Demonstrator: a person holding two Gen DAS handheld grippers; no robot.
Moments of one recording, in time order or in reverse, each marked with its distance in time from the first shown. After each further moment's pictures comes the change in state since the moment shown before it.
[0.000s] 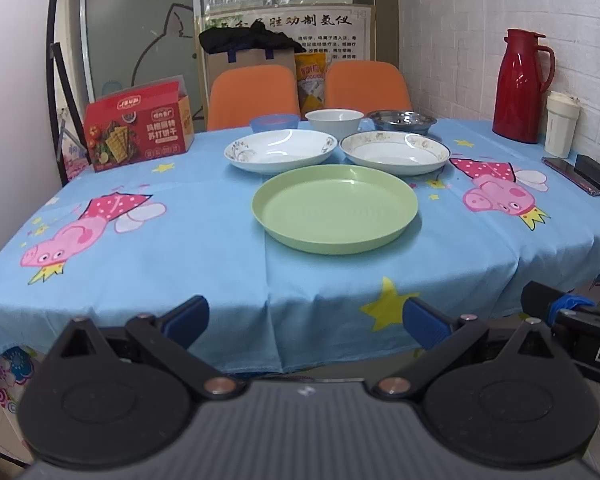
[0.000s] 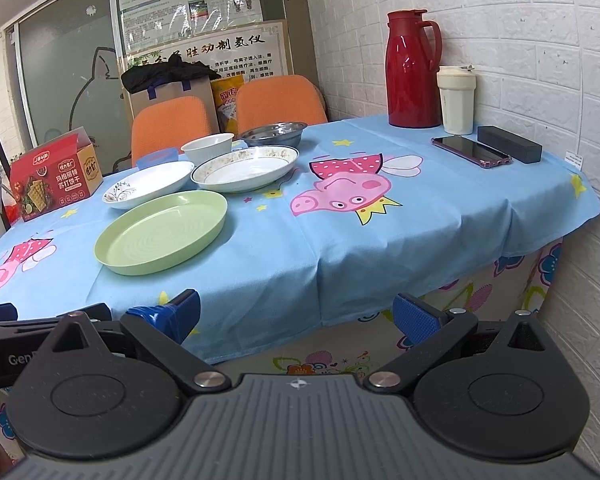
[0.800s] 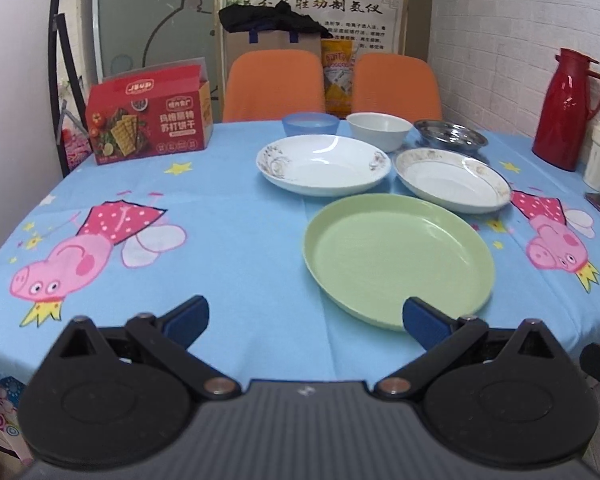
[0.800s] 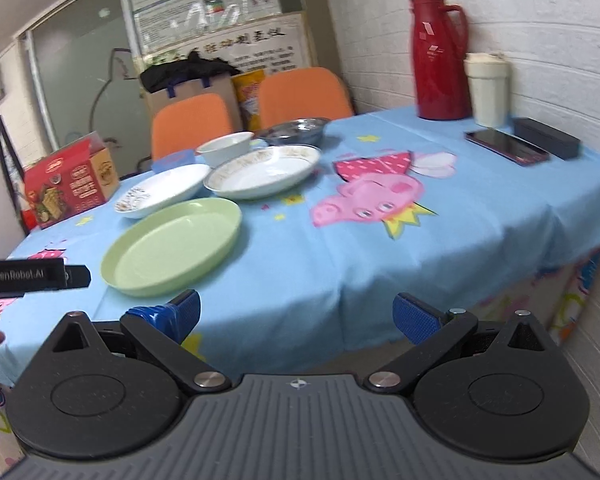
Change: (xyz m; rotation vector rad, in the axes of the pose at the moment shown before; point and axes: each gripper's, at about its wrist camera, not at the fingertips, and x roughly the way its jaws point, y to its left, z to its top) left arm 0.072 0.062 0.068 -0.073 0.065 0.017; right arm 0.043 -0.009 0.026 0.005 0.035 0.118
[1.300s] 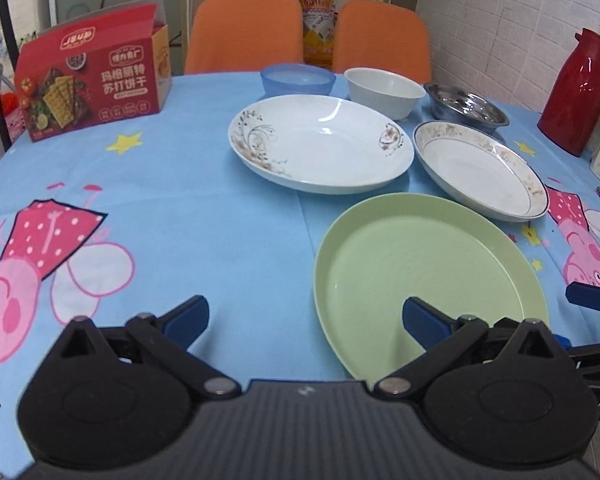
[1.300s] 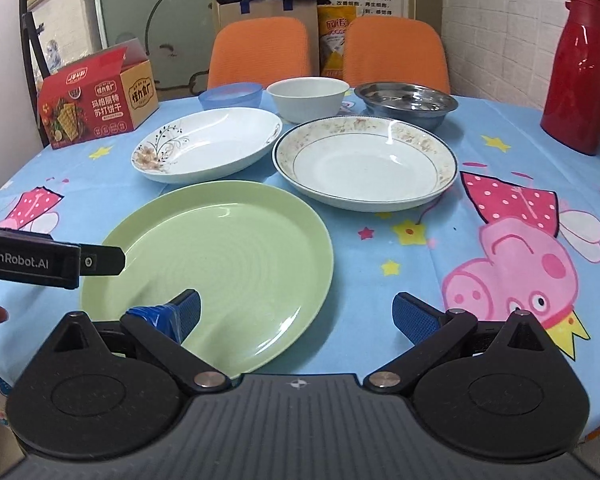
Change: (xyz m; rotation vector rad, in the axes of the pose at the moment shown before) left arm 0.101 0.023 0.047 0.008 0.177 -0.143; right arm 0.134 0.062 0.057 -0.252 0.225 0.112
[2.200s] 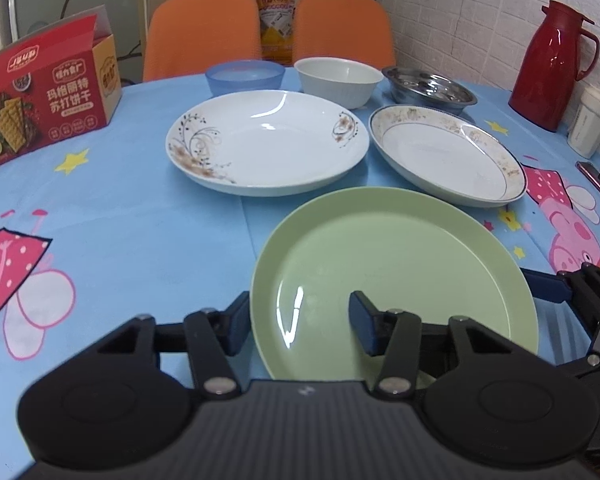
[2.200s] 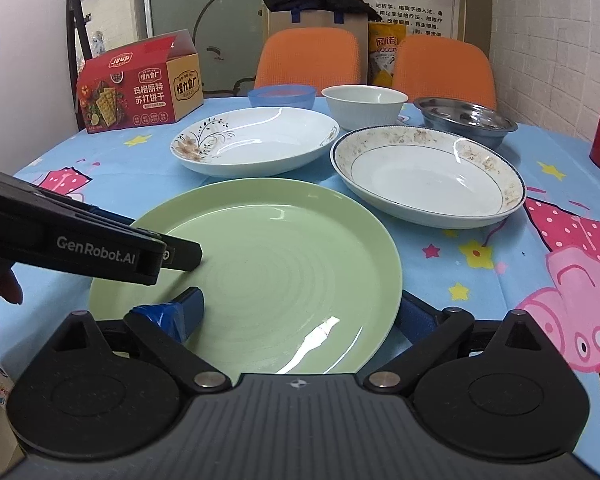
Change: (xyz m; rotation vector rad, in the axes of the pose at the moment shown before) left arm 0.021 -0.024 0.003 0.077 0.010 -0.056; right arm 0.027 0.018 -0.006 -0.096 -0.070 0.084
